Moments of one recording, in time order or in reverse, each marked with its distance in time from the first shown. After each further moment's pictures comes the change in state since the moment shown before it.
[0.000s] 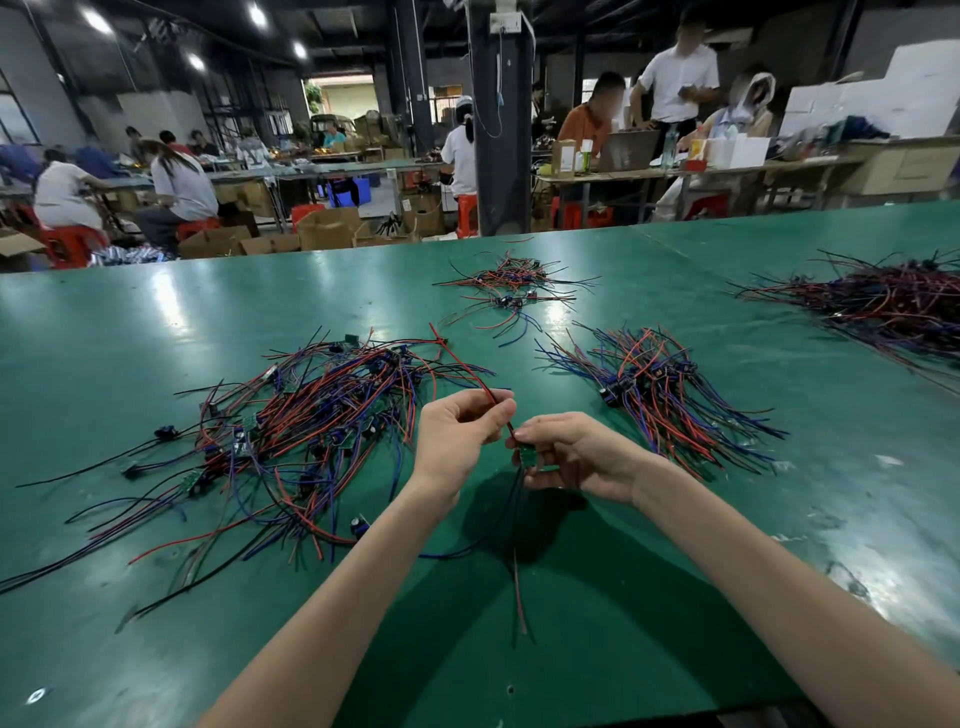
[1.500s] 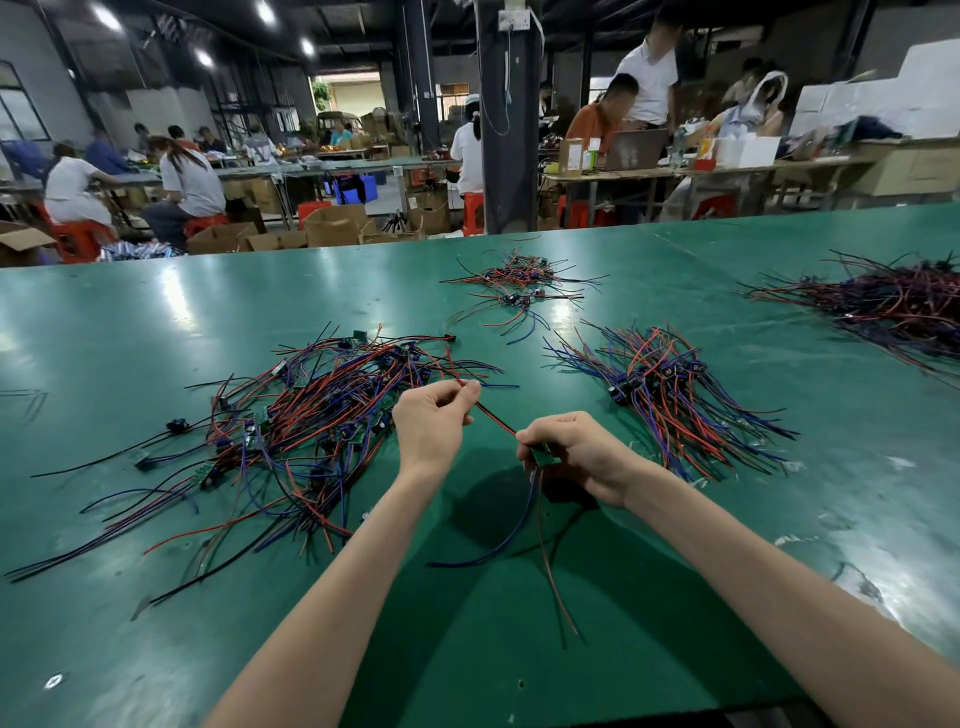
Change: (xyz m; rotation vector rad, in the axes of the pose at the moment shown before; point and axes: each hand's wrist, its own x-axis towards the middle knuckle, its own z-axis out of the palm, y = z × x) left_hand 0.020 -0.008 -0.025 0.255 0.224 0.102; right_hand 0.000 0.005 0.017 -0.129 0.132 -0.161
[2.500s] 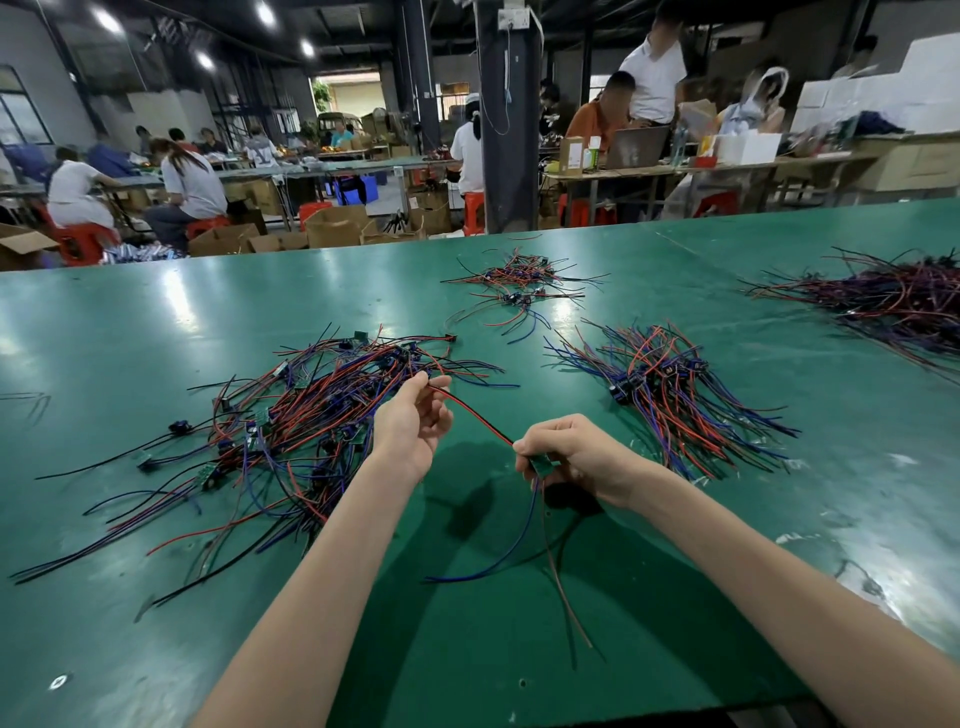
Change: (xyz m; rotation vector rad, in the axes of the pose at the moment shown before) left_hand 0.016 0.005 -0.016 -0.768 0.045 -0.620; right_hand -0.001 0.002 -0.003 -0.089 -0.113 0.000
